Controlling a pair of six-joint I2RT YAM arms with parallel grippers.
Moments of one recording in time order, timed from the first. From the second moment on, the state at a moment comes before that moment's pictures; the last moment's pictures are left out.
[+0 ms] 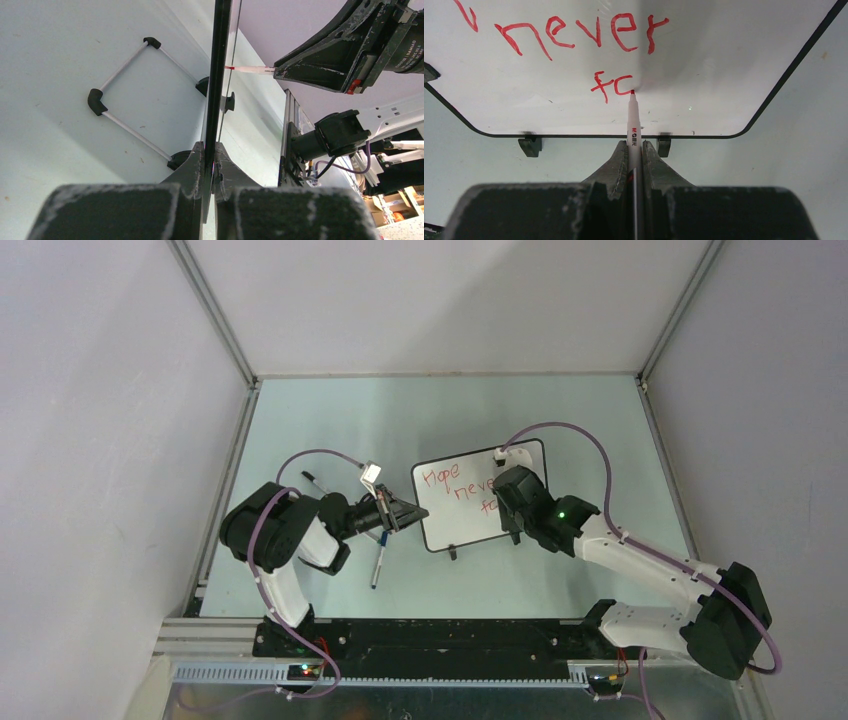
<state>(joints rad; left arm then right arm) -0.40 1.80 0.29 1.50 0.73 -0.79 0.80 1.17 0.86 -0.53 0.39 0.39</state>
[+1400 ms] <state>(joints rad) -0.40 1.80 0.29 1.50 0.73 -0.79 0.79 1.19 0.91 -0.53 0.38 0.38</state>
